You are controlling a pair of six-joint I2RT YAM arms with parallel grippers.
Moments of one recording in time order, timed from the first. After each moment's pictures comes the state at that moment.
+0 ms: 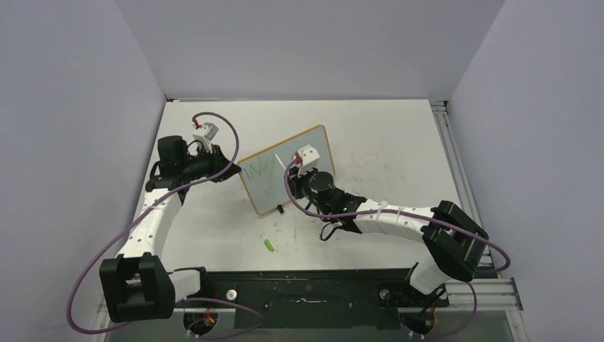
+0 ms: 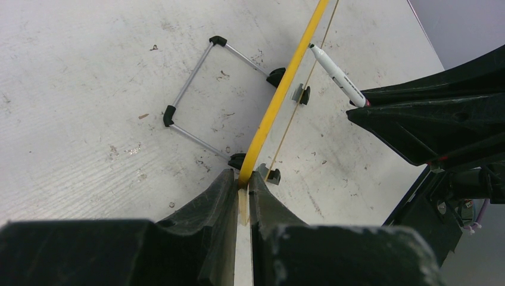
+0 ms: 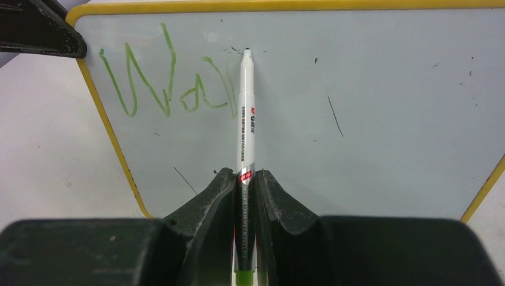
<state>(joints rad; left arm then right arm) 0.05 1.20 0.86 -0.27 0.79 -0.08 0.96 1.54 0.85 0.46 0.30 0.17</state>
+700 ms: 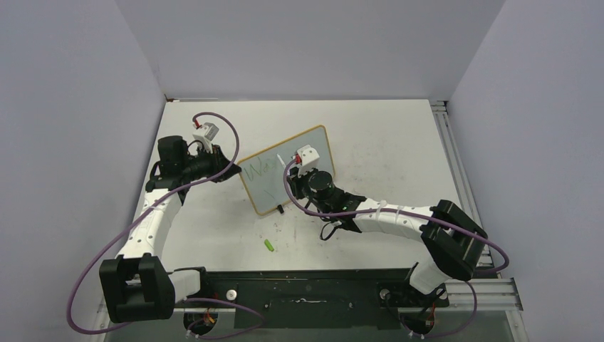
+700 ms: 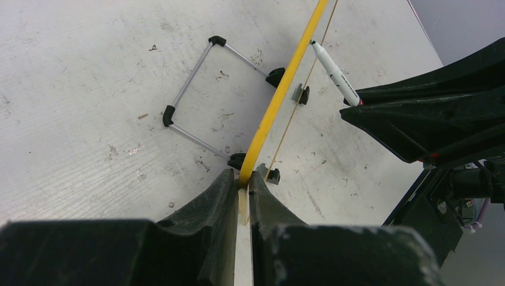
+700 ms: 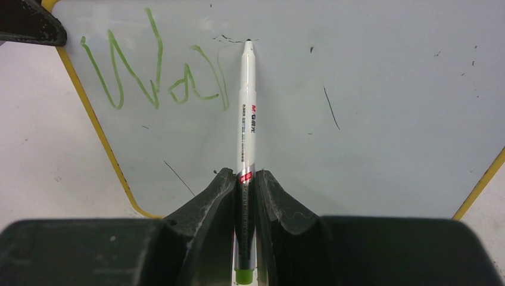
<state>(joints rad) 0.05 1.19 0.86 -0.27 0.79 -0.08 0.95 1.55 0.85 0.43 0.30 0.17</state>
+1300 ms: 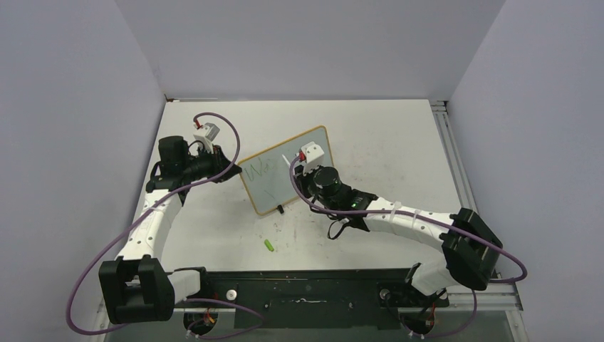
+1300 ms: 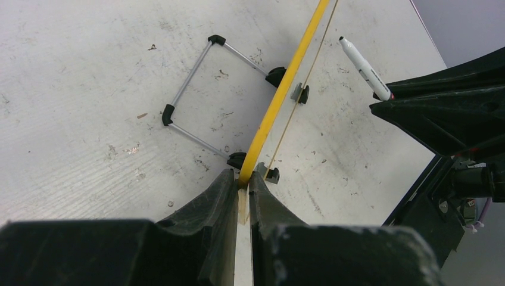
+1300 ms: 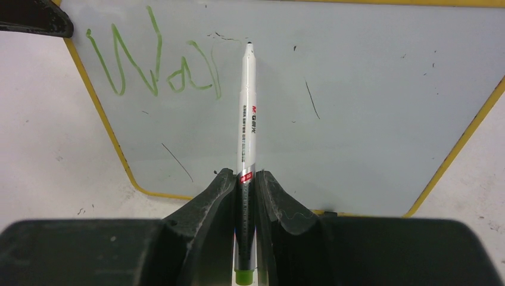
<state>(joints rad) 0.04 1.19 0.86 -0.27 0.78 -0.08 0.94 1.45 0.87 0.26 0.28 0.15</state>
